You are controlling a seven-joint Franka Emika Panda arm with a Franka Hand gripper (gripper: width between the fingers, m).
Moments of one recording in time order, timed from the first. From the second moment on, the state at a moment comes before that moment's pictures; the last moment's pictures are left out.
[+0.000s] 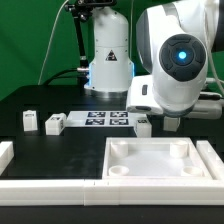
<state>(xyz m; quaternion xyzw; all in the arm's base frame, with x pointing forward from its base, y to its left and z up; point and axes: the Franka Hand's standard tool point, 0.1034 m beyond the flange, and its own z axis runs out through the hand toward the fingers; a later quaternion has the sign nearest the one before) 0.368 0.130 0.016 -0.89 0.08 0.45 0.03</state>
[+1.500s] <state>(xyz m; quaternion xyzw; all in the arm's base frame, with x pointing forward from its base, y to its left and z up) 0.362 0.131 0.016 -0.89 0.08 0.45 0.02</state>
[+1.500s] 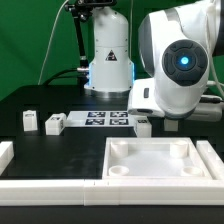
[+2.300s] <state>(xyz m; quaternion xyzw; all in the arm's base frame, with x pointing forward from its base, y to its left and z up) 0.416 0.120 0.070 -0.92 0.07 0.39 0.04</state>
